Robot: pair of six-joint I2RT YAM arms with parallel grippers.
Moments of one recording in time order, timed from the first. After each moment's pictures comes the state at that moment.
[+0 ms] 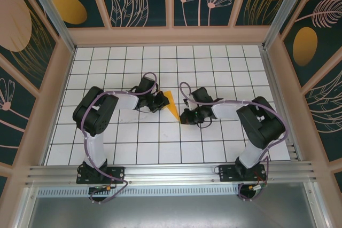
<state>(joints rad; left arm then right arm) -0.51 1.96 0.99 0.07 0.50 -1.02 0.60 1.69 0.77 -0.19 -0.54 0.48</state>
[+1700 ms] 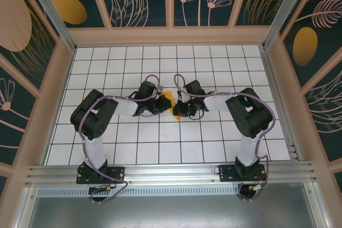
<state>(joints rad) -0.56 1.91 0.87 0.25 0.54 -0.93 0.60 1.87 0.94 -0.11 -0.57 0.57</state>
